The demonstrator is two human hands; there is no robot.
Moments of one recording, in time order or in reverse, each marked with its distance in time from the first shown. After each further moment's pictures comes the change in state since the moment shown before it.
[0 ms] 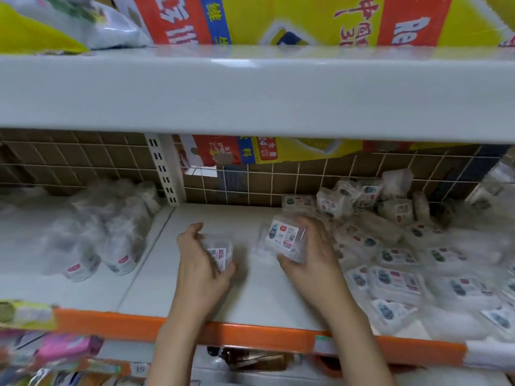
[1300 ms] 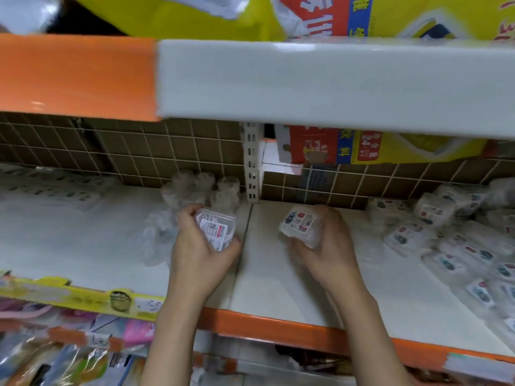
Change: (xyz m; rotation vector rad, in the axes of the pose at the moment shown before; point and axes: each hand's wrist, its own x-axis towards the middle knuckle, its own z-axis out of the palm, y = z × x) left_hand 0.048 -0.101 -0.156 -0.024 0.128 -0.113; right_hand 0.041 -0.104 0.143 -0.069 -0.033 0.107
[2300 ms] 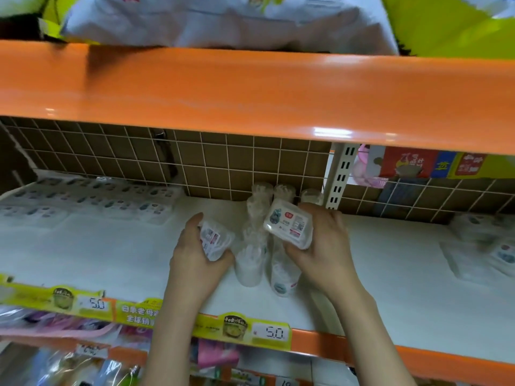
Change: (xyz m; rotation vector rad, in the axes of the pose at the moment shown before) left_hand 0.083 -0.139 -0.141 0.084 -0.078 -0.123; right_hand 0.028 -0.147 0.150 -0.166 -0.024 -0.151
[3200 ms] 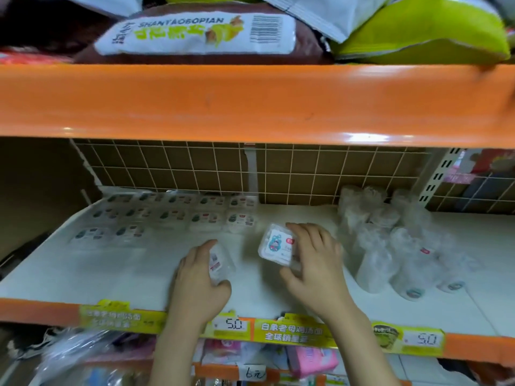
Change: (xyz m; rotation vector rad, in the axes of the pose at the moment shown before) left_hand 0.079 -0.159 -0.162 0.235 -0.227 0.053; right_hand 0.007 -0.184 0.155 -0.109 0.035 -0.041
